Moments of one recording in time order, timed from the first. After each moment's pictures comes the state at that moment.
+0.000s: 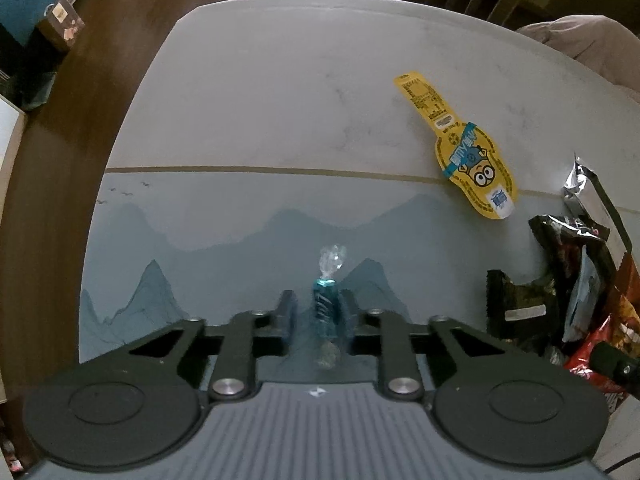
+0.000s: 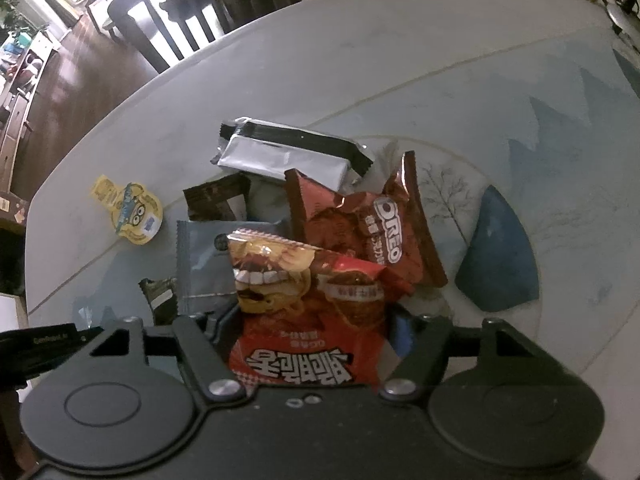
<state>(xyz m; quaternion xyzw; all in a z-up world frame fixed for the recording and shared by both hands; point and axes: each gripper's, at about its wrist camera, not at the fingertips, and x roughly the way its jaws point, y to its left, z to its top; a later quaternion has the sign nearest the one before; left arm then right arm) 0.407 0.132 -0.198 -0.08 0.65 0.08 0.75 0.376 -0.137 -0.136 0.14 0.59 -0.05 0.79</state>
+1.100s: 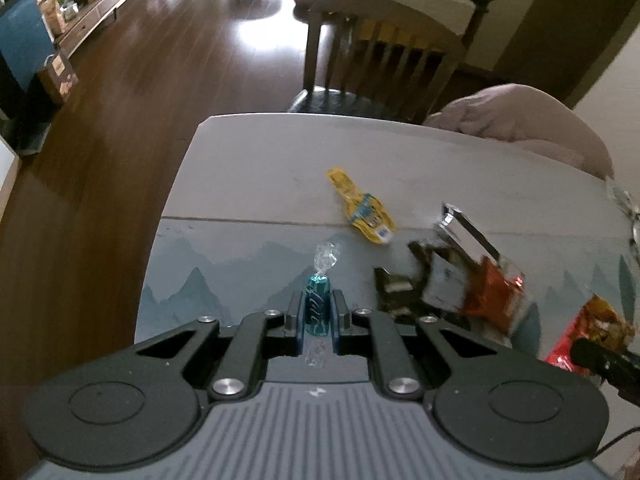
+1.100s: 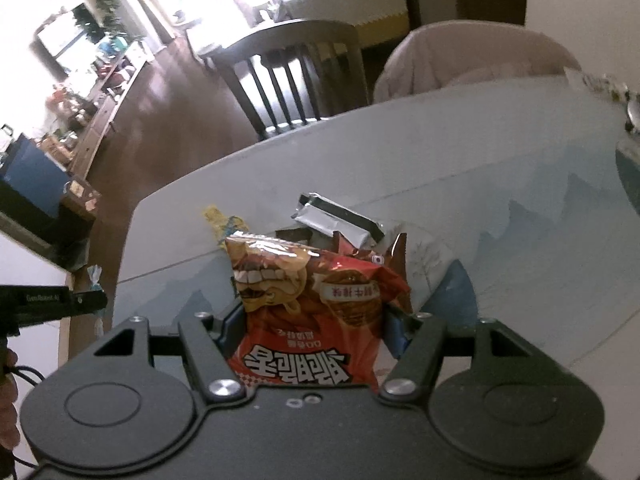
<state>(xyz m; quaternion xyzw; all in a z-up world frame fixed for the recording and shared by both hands) 0.326 0.125 -0.028 -0.09 0.56 0.04 0.83 0.307 -0.172 0.004 0.11 0.51 0.08 0.85</state>
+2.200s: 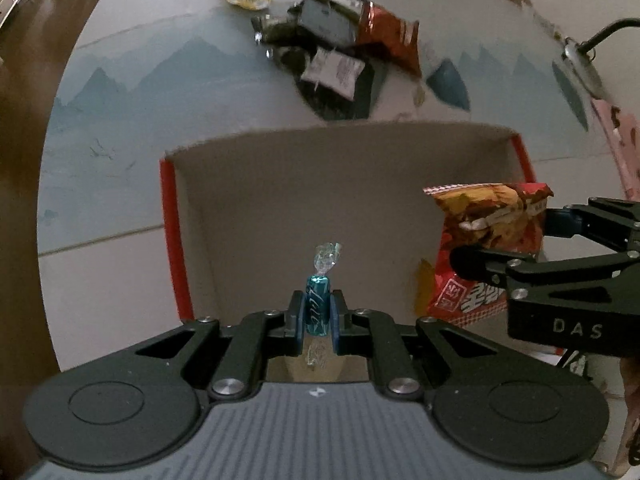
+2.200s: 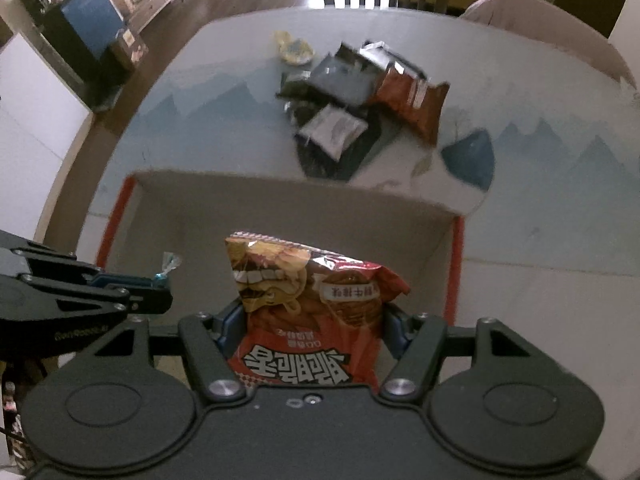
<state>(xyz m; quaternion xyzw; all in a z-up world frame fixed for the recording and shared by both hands) 0.137 0.022 -0.103 -0.05 0.64 -0.08 0.76 0.153 -0.151 -0.061 -0.06 0.58 0.18 0.79</state>
